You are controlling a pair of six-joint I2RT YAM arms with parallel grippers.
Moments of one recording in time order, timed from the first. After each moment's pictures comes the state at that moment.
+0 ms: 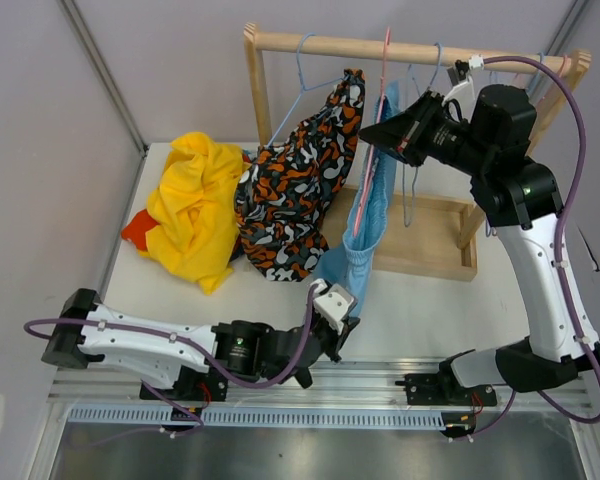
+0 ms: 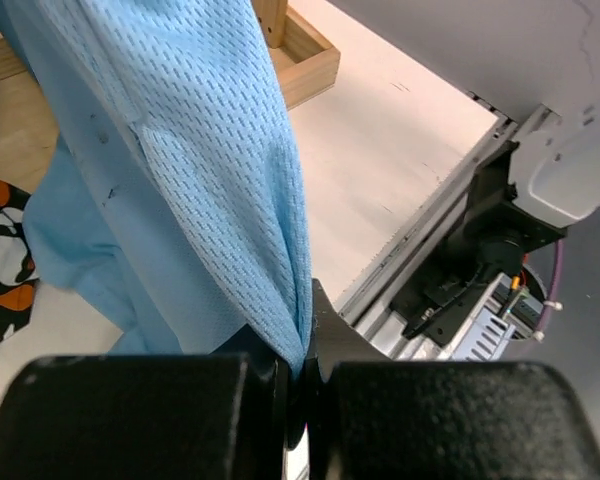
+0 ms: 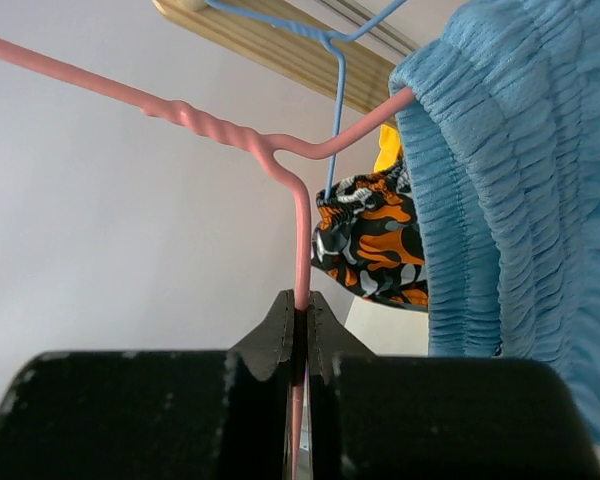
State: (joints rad) left arm -1.66 1.20 0.94 -0.05 -0.74 -0.39; right arm 0.39 1.39 1.97 -0.68 -0.44 0.94
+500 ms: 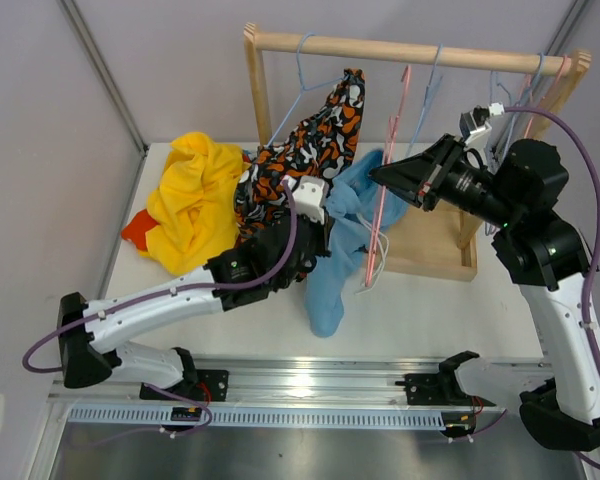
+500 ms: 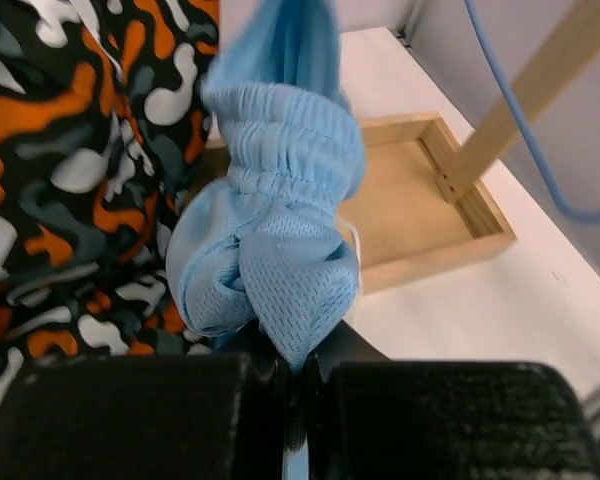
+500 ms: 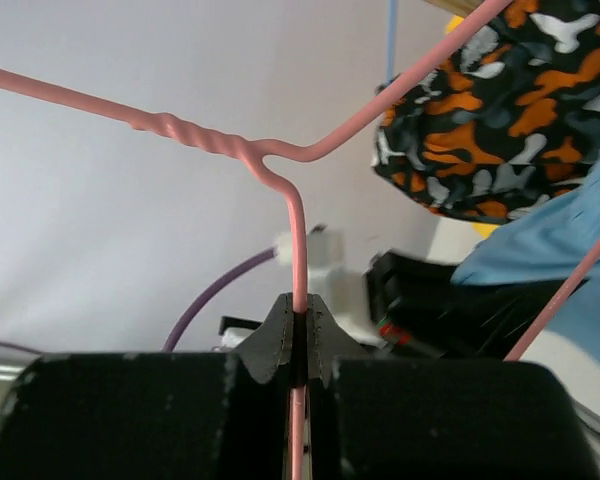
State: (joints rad) left arm -1.16 1.27 1.19 -0.13 -0.63 -0.33; right arm 0.41 1.10 1.64 -0.58 -0.52 1.15
